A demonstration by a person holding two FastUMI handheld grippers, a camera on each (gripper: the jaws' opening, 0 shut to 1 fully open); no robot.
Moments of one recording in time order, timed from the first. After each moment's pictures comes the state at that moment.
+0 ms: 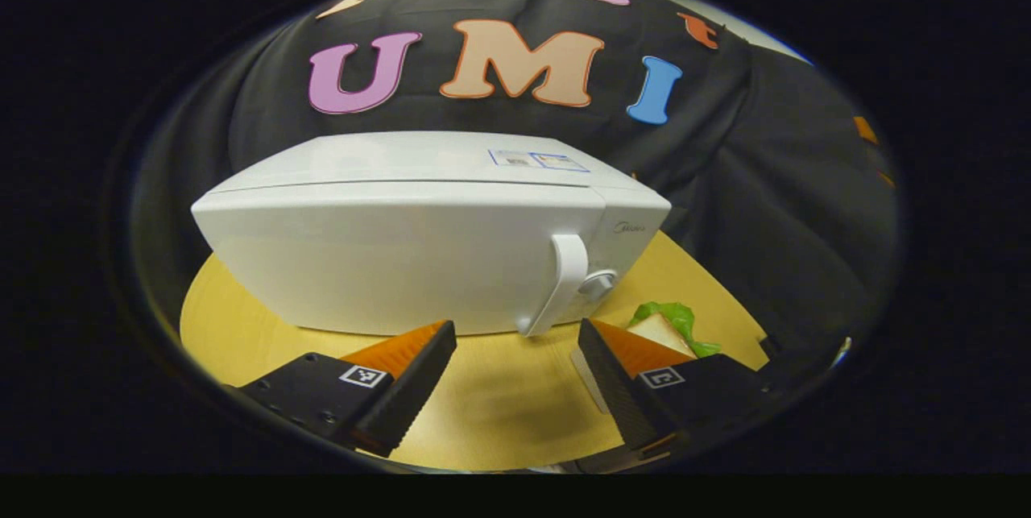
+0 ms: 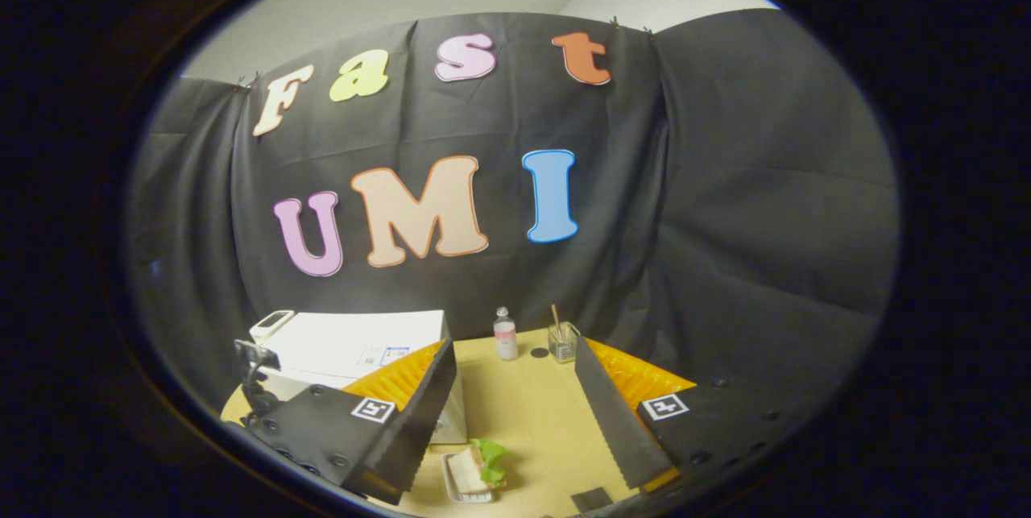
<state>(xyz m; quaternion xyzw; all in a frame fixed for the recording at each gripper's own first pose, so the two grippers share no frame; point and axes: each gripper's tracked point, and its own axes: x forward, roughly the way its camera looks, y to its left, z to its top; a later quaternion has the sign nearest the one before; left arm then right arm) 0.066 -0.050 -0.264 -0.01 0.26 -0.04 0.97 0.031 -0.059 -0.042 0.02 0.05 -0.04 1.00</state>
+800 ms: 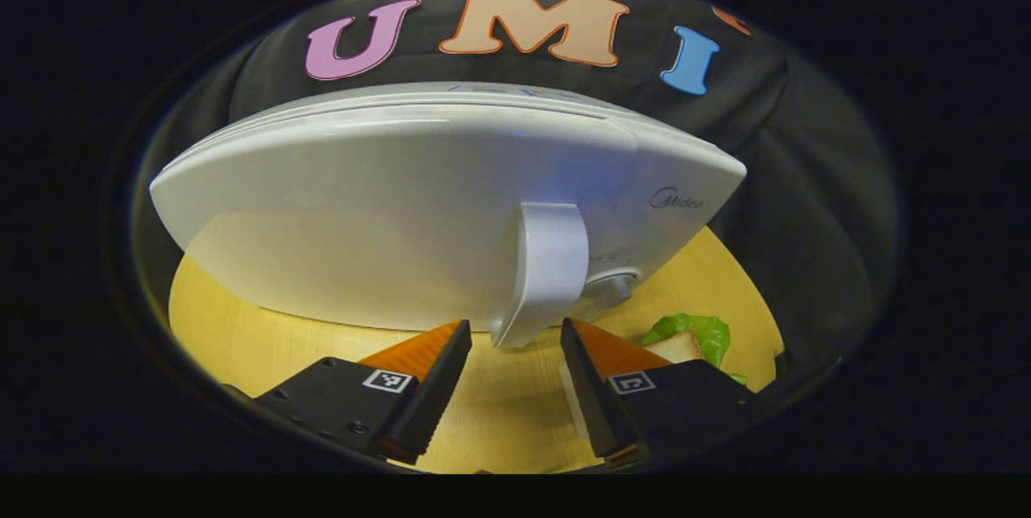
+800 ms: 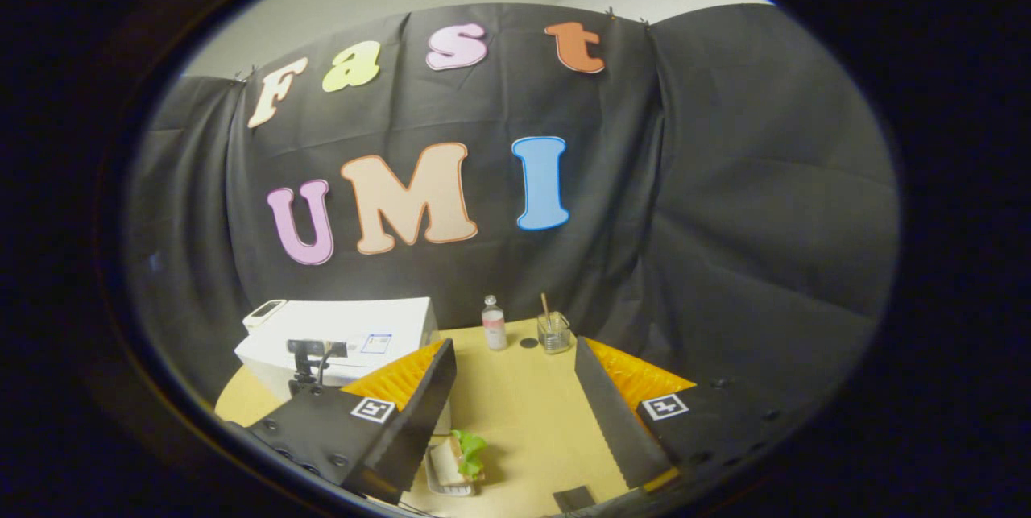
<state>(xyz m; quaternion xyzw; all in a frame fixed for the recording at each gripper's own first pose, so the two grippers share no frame) 0.112 -0.069 -0.314 -0.02 0.32 0.01 0.95 0.037 -0.092 -0.061 0.02 0.07 -0.04 1.00</state>
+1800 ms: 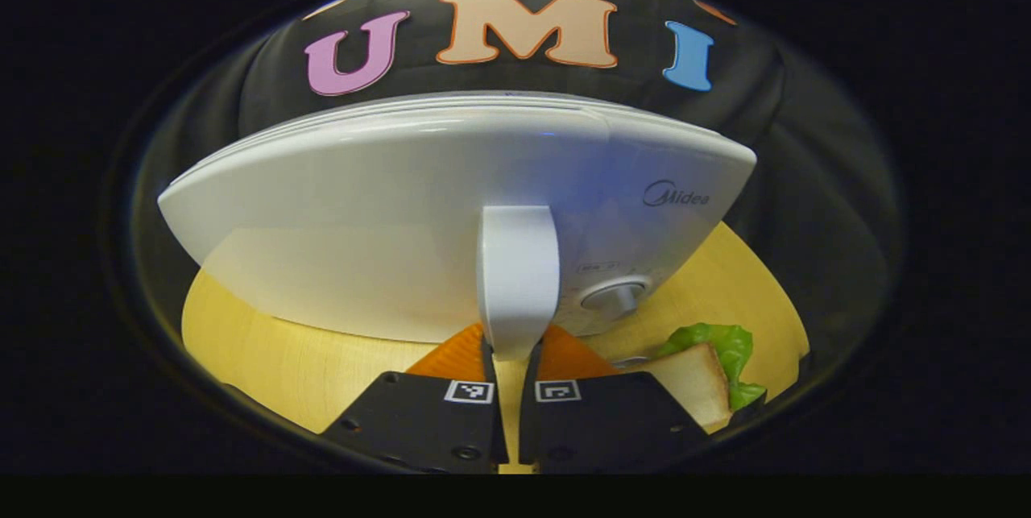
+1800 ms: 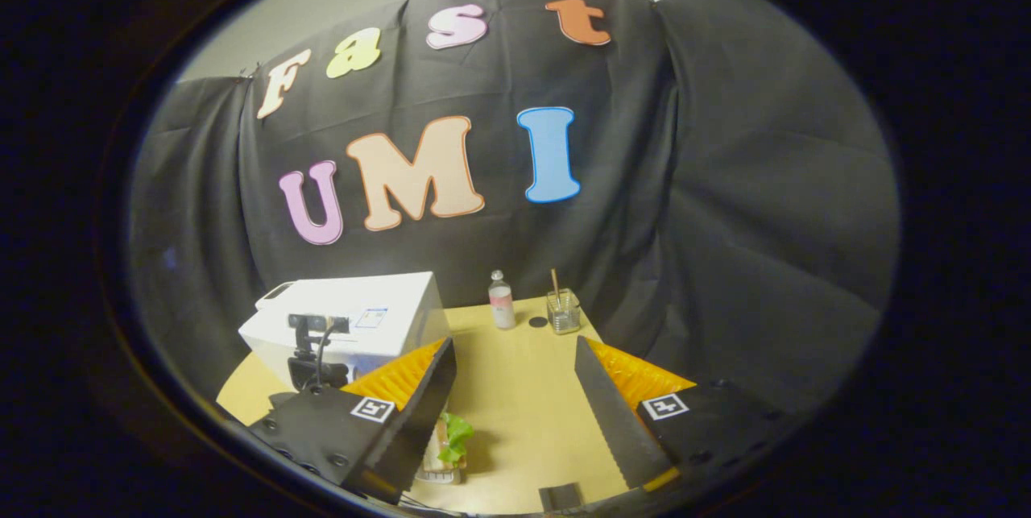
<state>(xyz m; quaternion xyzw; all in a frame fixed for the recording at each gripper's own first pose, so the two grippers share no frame) 0.125 -0.069 -0.316 0.01 0.28 0.04 0.96 0.044 -0.117 -0.101 0.03 0.11 0.00 0.99</state>
